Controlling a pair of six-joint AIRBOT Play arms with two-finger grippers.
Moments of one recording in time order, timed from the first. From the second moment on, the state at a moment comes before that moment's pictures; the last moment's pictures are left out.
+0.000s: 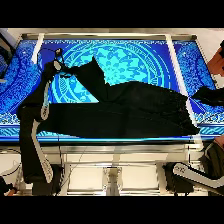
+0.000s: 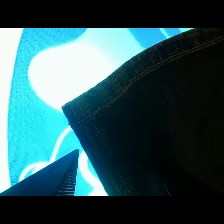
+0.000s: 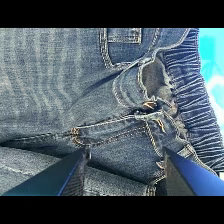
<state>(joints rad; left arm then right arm) -0.02 -2.24 2.12 1.27 -0.81 -1.58 -0.57 -1.25 1.25 -1.22 1.36 1.32</state>
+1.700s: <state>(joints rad) 0.30 -1.81 1.84 1.78 -1.34 -1.76 -0.35 -1.75 1.45 -1.17 1.09 1.45</state>
